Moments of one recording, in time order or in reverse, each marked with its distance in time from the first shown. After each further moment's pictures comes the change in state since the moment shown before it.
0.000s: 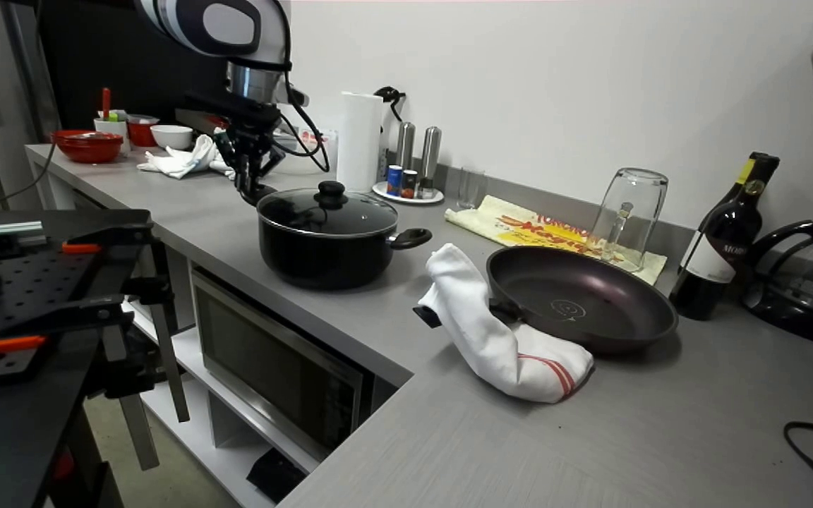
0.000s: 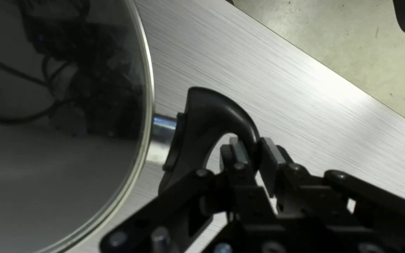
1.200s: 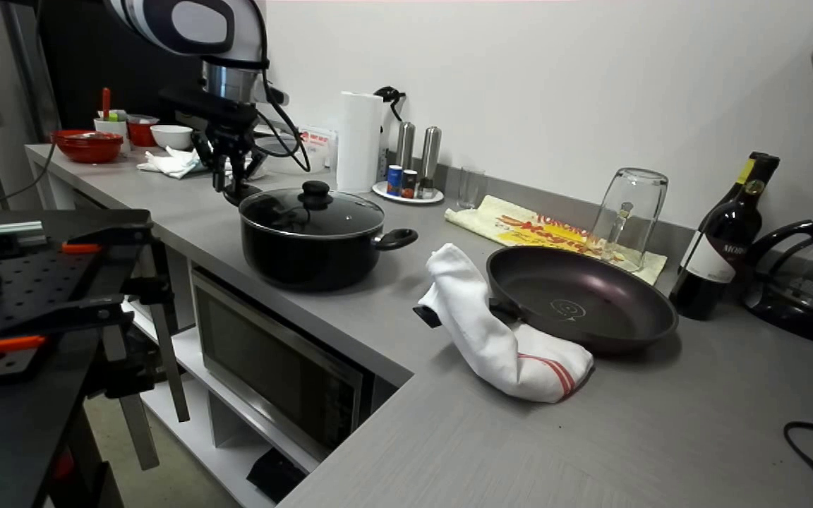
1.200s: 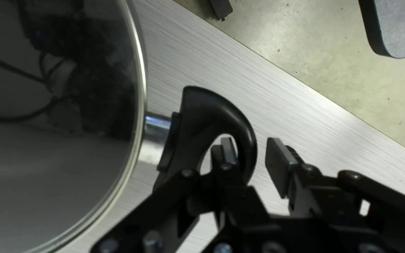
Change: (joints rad) arm 0.002 -0.036 0.047 -0.091 0.038 0.074 -0.007
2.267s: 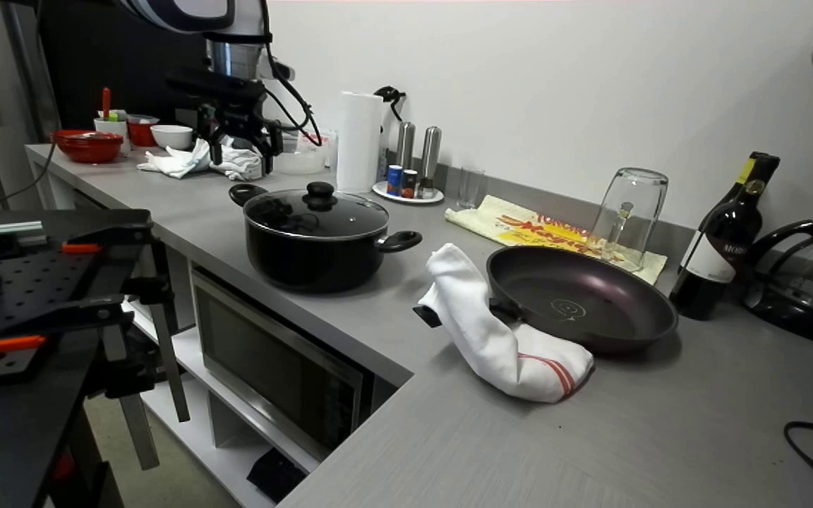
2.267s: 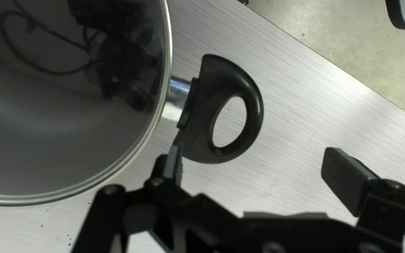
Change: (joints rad) arm -0.022 -0.101 0.023 -0.008 0.004 0.000 0.011
